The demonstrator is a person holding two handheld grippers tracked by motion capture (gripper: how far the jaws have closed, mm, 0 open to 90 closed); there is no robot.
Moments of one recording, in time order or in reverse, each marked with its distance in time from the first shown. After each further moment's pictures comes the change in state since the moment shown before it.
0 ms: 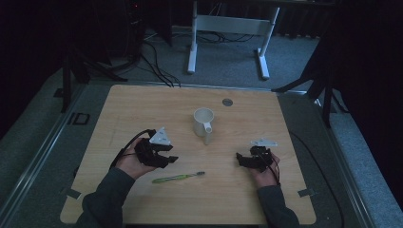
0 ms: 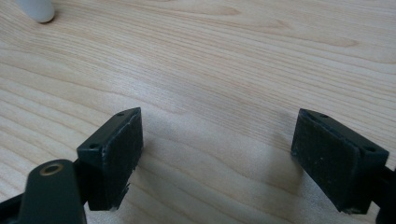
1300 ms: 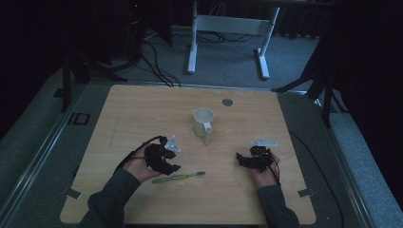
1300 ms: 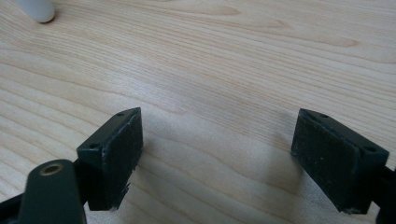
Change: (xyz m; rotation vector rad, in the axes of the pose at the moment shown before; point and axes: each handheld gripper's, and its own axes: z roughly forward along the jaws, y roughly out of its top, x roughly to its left) left arm -0.011 0.003 0.030 0.179 -0.026 0.062; right arm 0.000 0.000 0.000 0.000 0.000 -0.001
